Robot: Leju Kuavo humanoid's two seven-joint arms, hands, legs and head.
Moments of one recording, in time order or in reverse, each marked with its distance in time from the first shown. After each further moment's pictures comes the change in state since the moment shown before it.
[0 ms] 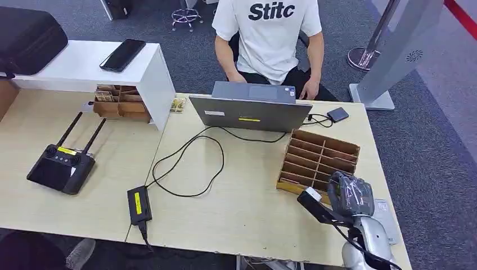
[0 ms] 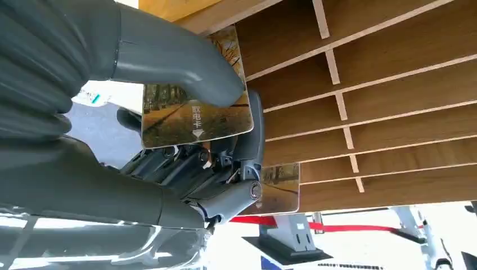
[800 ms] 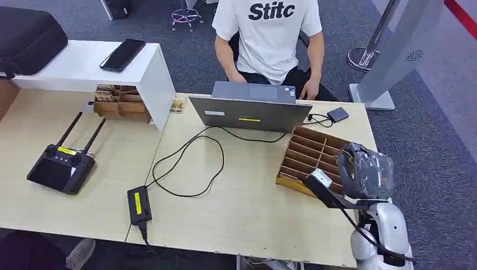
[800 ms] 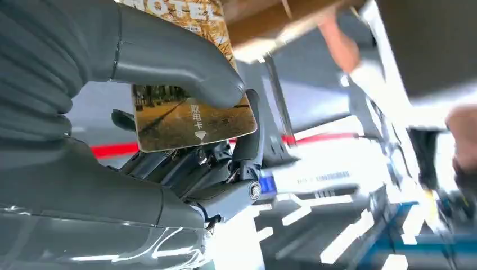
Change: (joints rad) left arm 0.000 -0.002 0.000 0.000 0.000 -0.001 -0.002; right arm -0.010 0.000 0.049 -0.343 -0.007 -0.003 -0.011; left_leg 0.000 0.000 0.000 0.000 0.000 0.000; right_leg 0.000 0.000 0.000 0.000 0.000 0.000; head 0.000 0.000
